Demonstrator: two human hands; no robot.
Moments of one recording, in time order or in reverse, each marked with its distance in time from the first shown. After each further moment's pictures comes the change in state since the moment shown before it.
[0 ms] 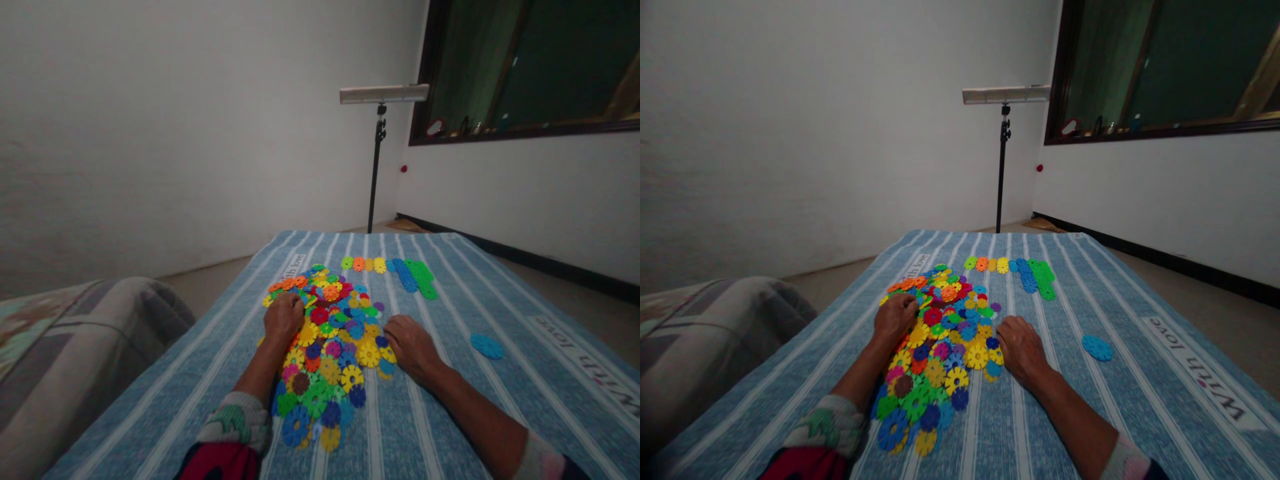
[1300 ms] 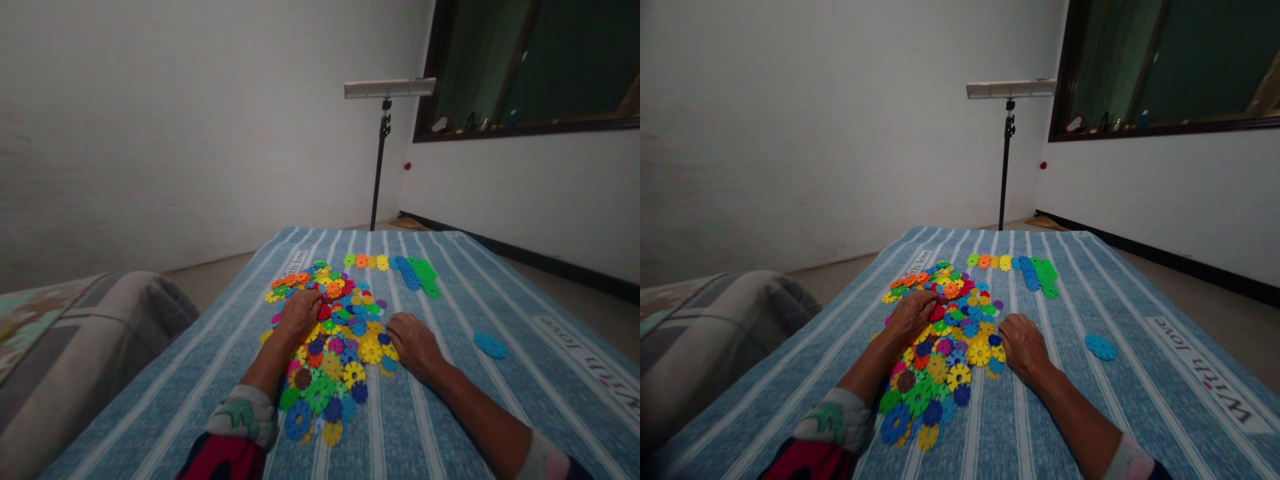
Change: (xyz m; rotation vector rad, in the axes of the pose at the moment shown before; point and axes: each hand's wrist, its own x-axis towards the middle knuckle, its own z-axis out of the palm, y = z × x) left_hand -0.004 0.014 -0.001 -0.155 -0.219 0.410; right_hand 0.001 -0.002 -0.004 0.019 -0.034 0.024
